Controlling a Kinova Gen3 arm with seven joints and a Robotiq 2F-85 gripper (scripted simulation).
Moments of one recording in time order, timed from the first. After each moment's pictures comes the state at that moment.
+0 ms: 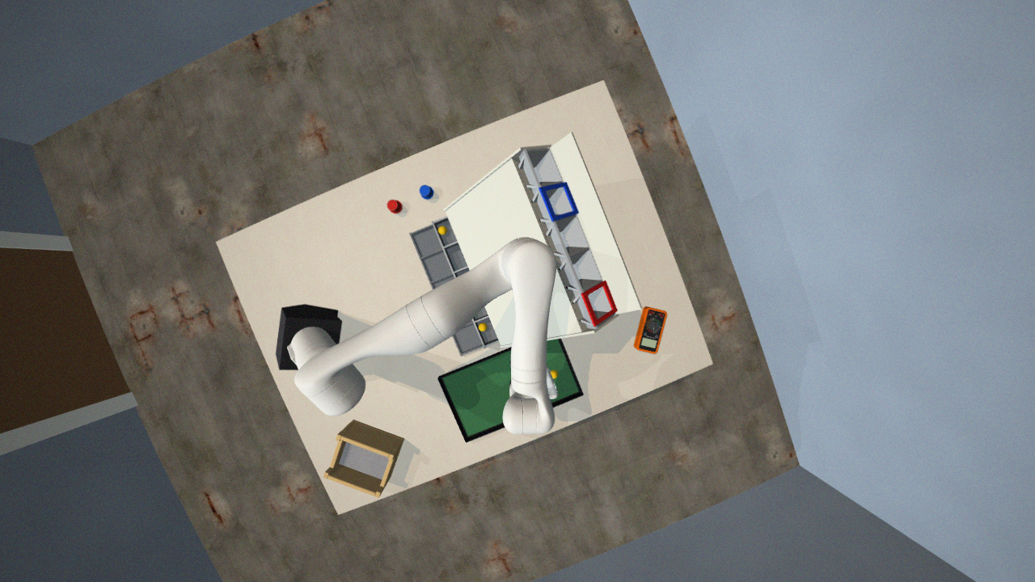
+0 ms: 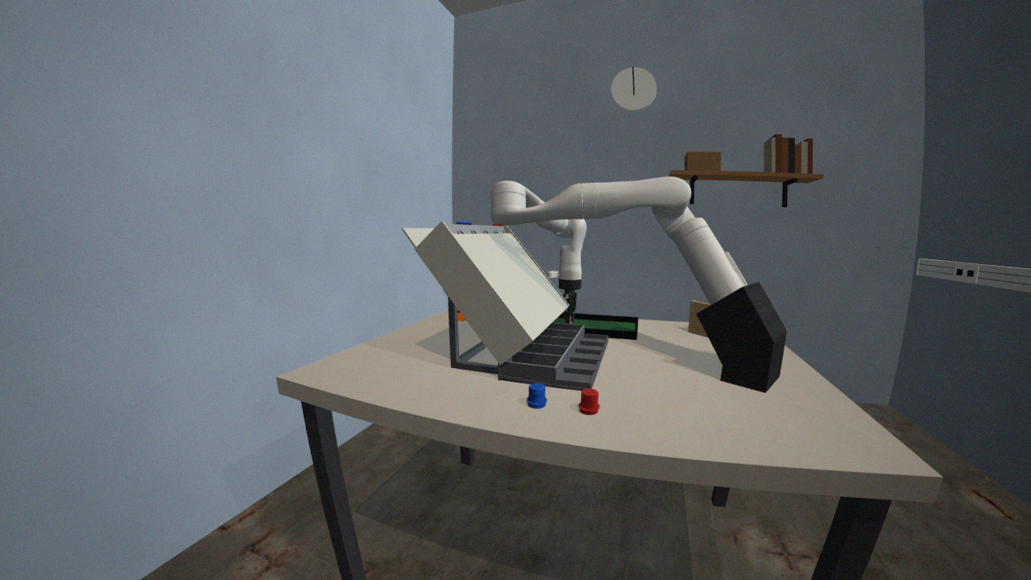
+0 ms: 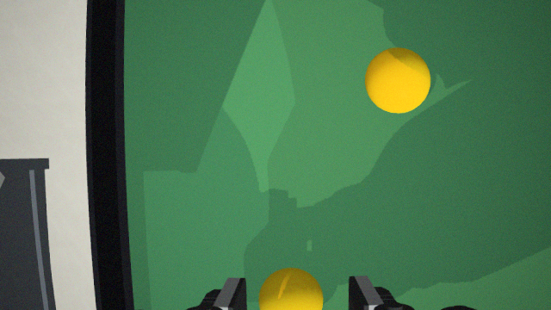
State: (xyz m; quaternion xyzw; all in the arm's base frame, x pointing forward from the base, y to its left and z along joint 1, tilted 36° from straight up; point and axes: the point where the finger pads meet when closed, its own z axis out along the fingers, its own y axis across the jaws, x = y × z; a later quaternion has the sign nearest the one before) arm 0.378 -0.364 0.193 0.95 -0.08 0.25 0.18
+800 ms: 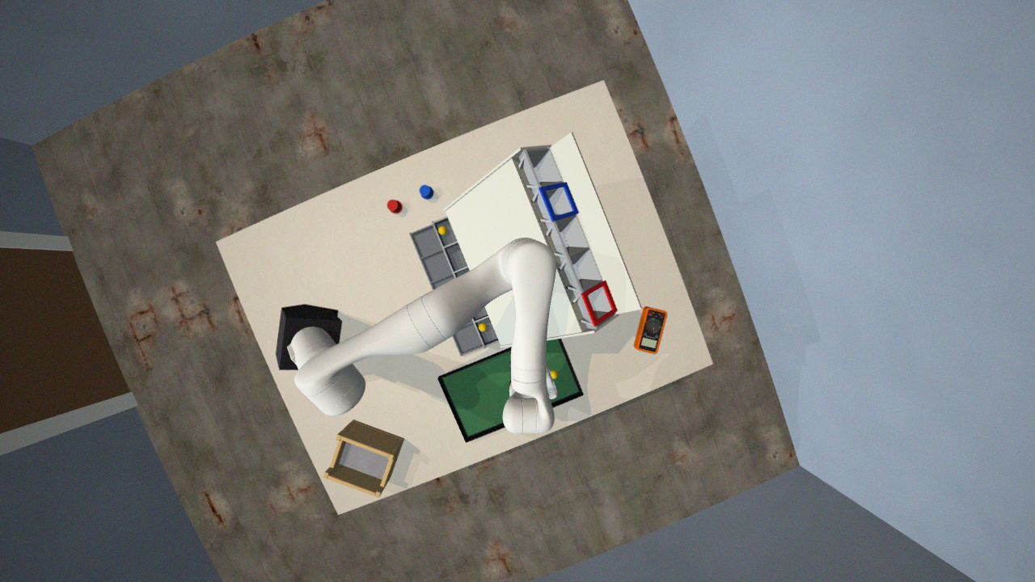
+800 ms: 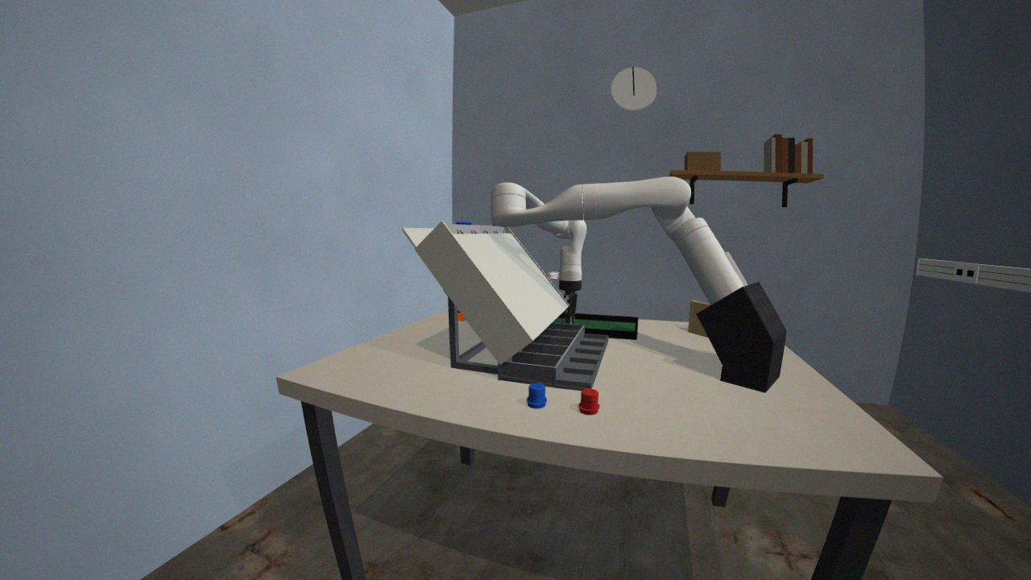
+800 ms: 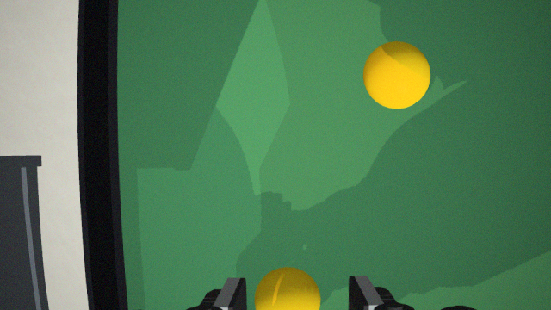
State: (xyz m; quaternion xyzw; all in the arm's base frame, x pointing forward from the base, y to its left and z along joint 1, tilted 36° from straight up) arm 0.378 -0.367 0.190 0.95 -0.08 0.25 0.18
